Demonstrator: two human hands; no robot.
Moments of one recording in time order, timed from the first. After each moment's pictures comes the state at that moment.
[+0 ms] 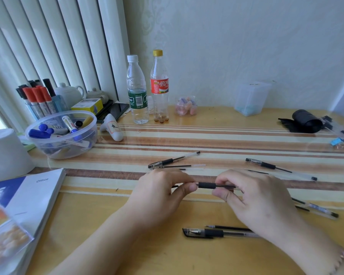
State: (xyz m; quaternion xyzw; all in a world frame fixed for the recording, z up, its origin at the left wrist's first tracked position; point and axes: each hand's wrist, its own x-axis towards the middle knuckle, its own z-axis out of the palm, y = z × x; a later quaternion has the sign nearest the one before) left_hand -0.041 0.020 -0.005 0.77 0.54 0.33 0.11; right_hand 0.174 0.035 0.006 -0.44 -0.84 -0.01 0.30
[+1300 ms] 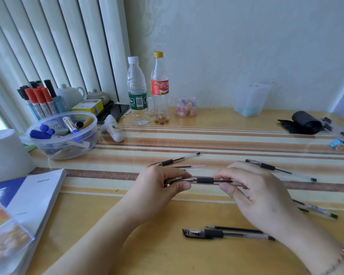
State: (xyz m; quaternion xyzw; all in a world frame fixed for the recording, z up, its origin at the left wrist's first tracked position) left_hand -0.054 0.029 -0.010 0.70 0.57 0.36 0.24; right_hand 0.183 0.048 -0.001 -0.40 -0.85 0.06 0.34
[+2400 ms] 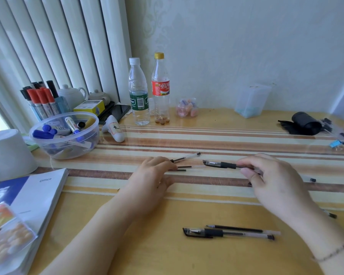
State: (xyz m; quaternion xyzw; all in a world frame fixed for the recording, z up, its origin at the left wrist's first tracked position) left_hand -0.070 0.041 -0.016 0.78 0.56 0.28 0.04; right_hand 0.205 0.070 0.000 -0.54 -0.77 0.04 0.32
